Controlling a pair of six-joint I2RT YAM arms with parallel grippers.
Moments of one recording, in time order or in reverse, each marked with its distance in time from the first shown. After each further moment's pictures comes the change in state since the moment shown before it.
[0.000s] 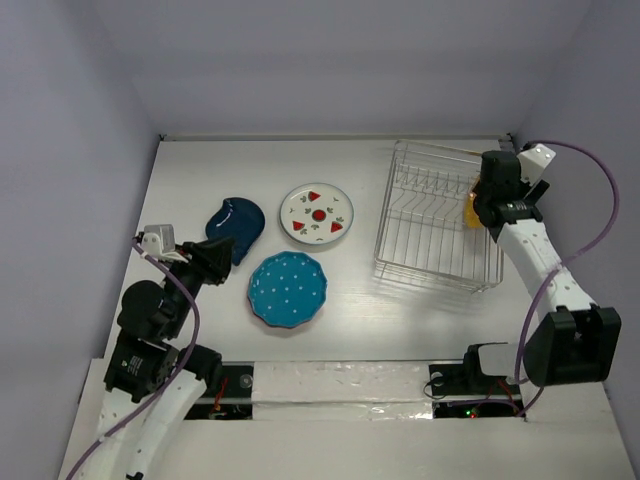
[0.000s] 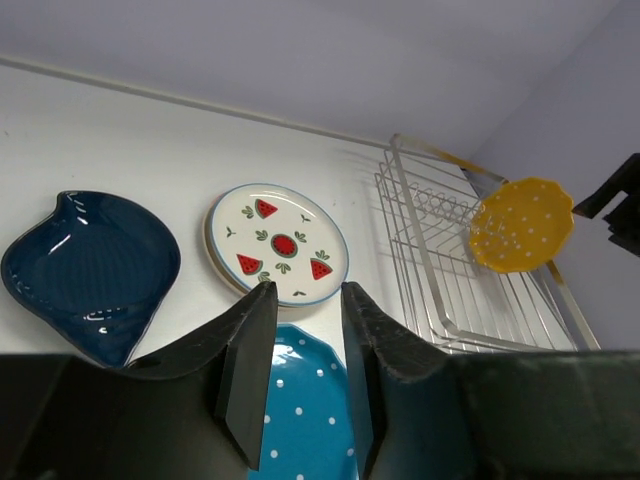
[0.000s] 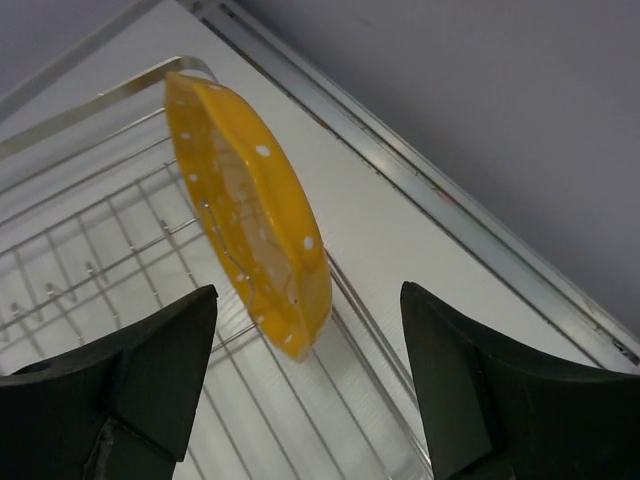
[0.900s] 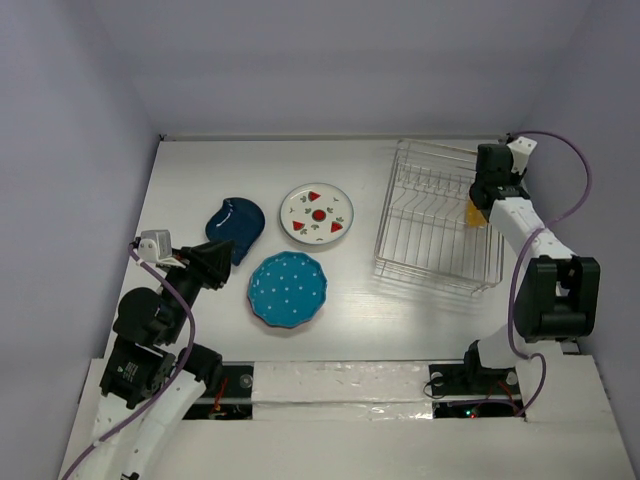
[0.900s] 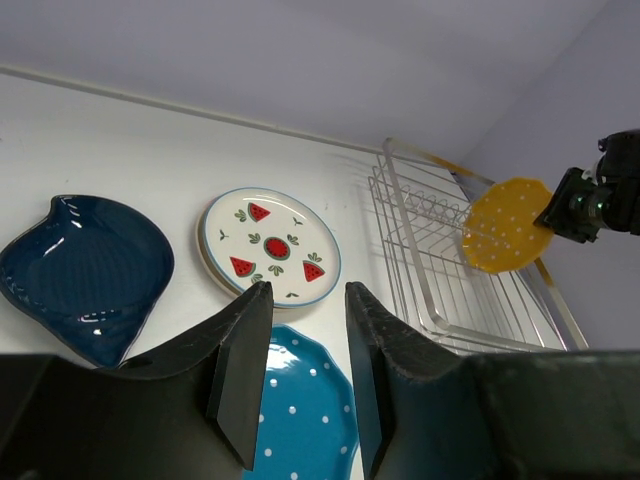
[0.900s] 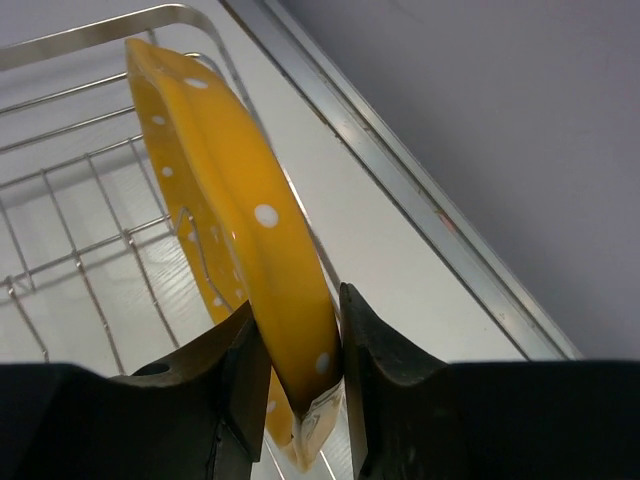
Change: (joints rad) left arm -0.056 -0.042 0.000 -0.014 -0.043 -0.001; right arm -0.096 0.285 0.080 0.108 -0.069 -0.180
